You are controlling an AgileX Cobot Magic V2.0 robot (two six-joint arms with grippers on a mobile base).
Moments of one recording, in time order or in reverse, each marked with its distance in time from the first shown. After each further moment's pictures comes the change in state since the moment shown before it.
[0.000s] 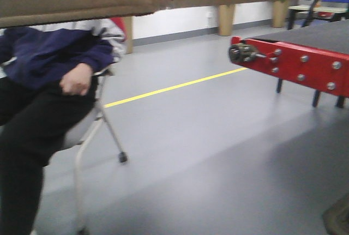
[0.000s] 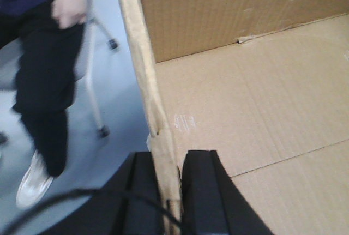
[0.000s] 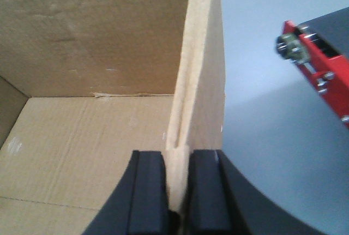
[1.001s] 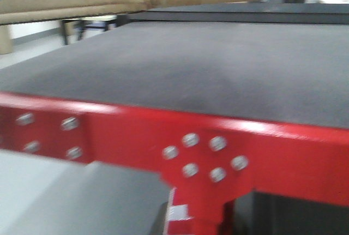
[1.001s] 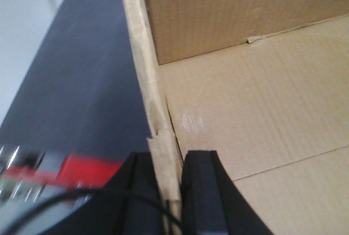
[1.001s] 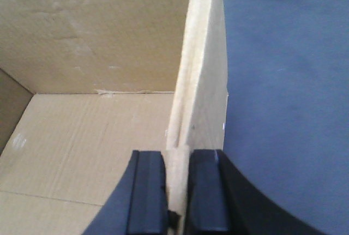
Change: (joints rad) left arm -0.002 0.000 0.000 0.064 -0.021 -0.002; right arm 0.001 0.001 0.002 0.010 -0.021 -0.007
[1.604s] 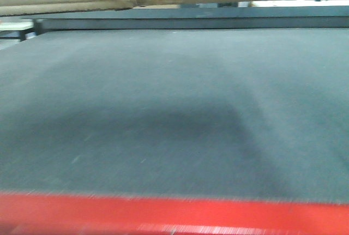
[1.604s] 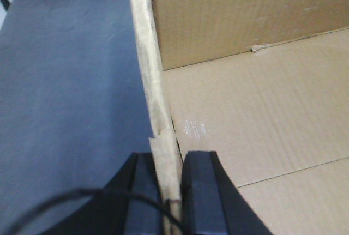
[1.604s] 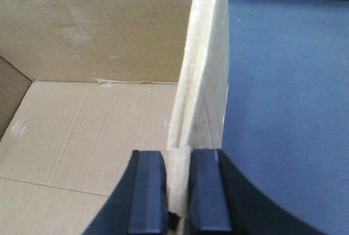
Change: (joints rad) left arm 0.000 0.000 0.000 0.038 -0.056 0.000; right arm 0.000 0.000 0.000 0.002 -0.008 0.000
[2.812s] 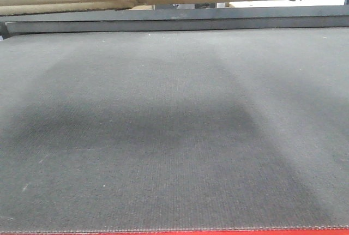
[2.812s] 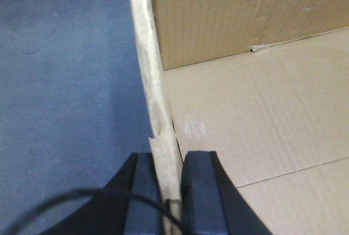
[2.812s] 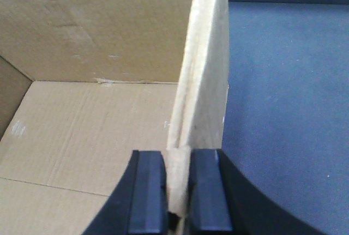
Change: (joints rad) left arm 0.000 0.000 0.000 0.000 -0.001 0.000; right arm 0.000 0.000 0.000 0.000 0.000 0.000
